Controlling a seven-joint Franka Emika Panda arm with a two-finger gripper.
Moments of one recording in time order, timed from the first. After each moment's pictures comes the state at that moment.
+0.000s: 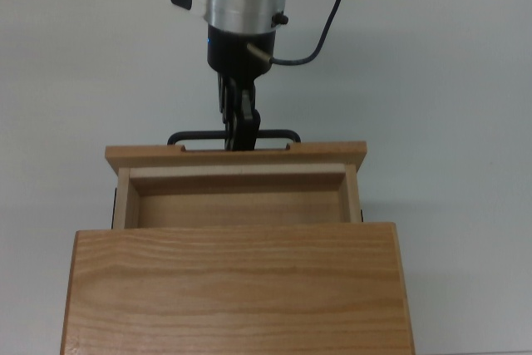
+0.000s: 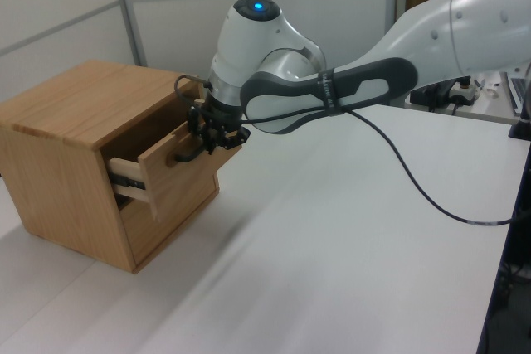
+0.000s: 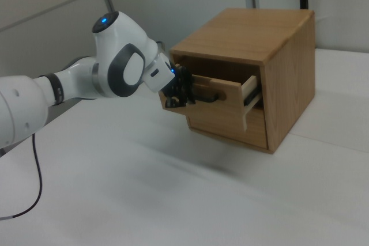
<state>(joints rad) 0.02 0.26 0.12 -1.60 -0.22 2.35 1.56</state>
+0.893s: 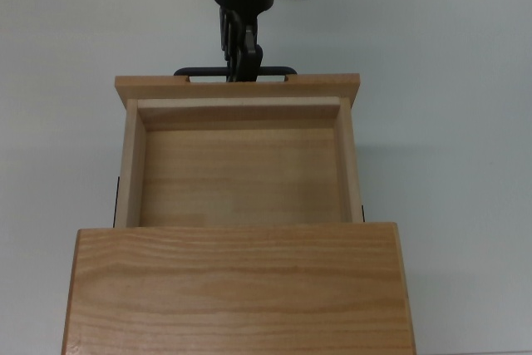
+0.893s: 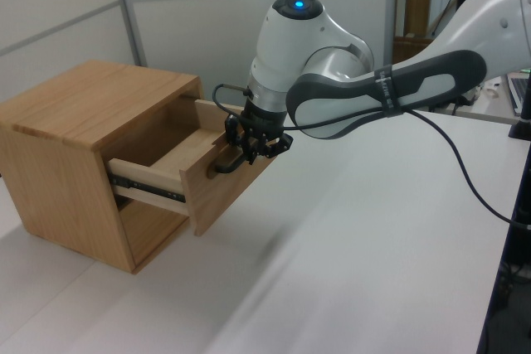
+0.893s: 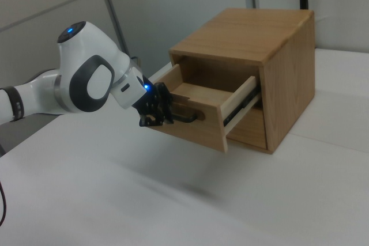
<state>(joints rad) 0.03 -0.01 0.12 -1.91 -0.22 2.33 1.56</state>
